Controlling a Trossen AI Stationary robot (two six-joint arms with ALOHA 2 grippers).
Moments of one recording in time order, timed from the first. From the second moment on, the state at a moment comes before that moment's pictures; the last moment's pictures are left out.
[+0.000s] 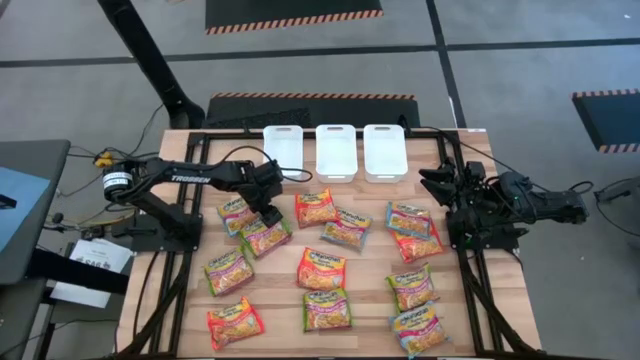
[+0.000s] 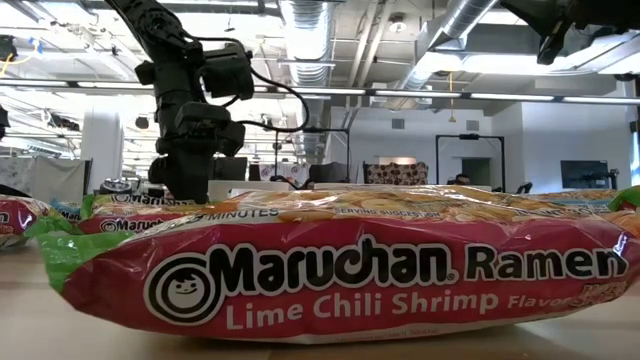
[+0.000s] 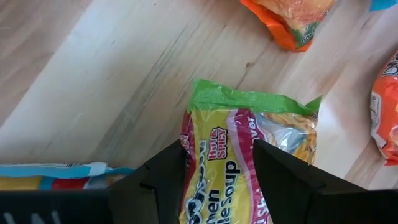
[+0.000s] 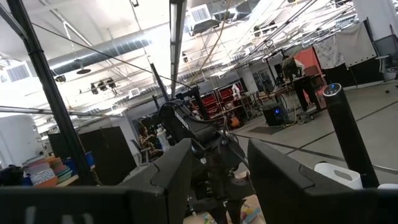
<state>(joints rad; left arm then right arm) 0.34 1.49 0.79 -0.50 0.25 -0.40 0.06 0.17 0.29 0.24 0.29 0.31</state>
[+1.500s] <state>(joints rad) 0.27 1.37 0.70 -0.27 0.25 -0.44 0.06 0.17 0.29 0.24 0.32 0.30</state>
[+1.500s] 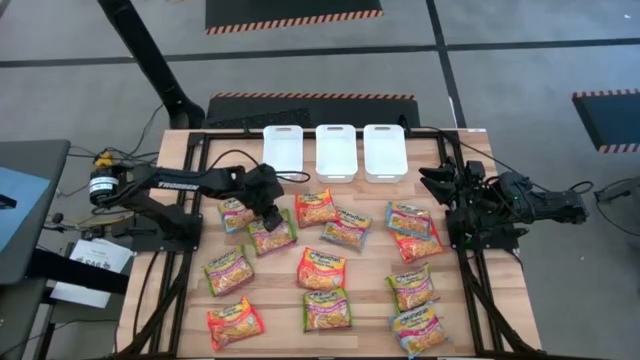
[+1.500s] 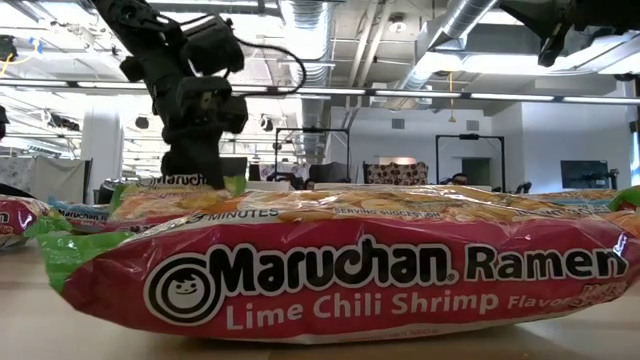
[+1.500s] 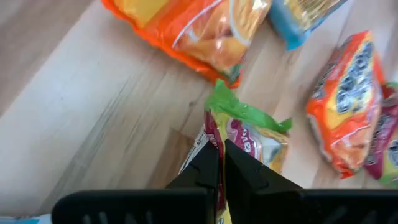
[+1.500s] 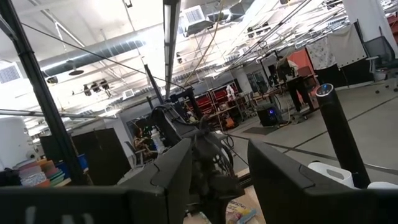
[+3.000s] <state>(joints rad) 0.31 1.13 0.71 -0.11 0.09 -0.40 0.06 0.17 0.29 0.23 0.32 0.30</state>
